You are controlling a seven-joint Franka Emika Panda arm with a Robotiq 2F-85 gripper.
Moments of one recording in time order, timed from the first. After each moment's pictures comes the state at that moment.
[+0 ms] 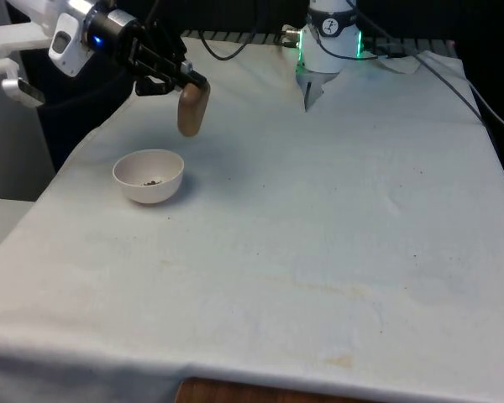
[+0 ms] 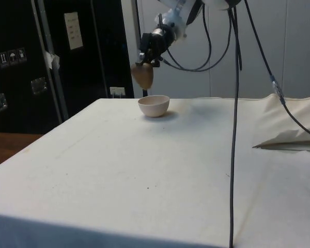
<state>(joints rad) 0.13 1.12 -1.23 -1.55 1.77 0.90 -0.95</state>
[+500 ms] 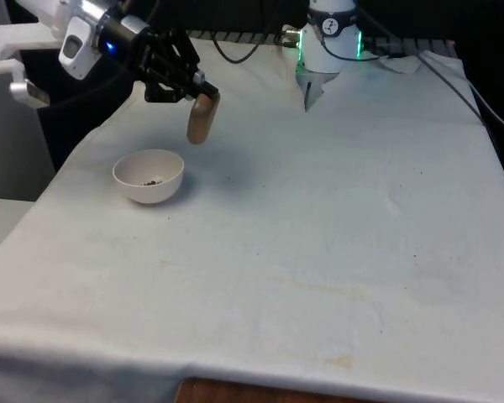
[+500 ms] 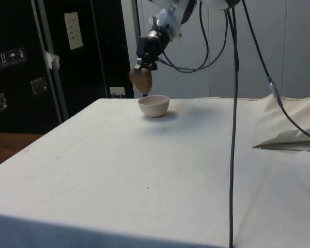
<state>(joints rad) 0.19 1.12 -1.24 -1.55 1.72 0.96 -0.95</state>
